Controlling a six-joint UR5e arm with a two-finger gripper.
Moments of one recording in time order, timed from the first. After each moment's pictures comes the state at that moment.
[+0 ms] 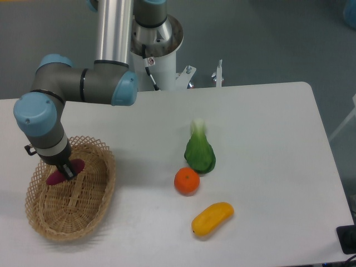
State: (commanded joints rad) arm 1.87 -1.98 -1.64 -1.05 1.50 0.82
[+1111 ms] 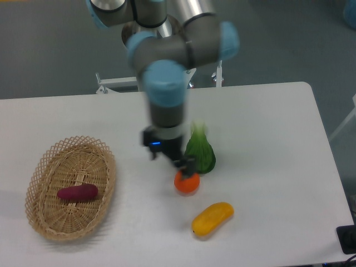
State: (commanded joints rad) arm 2.54 -1.85 -1.64 -1.06 1.50 1.26
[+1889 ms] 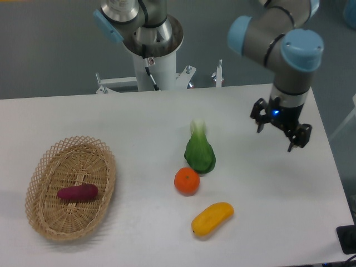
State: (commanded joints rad) arm 2.83 -1.90 -1.62 -1.06 1.50 1.65
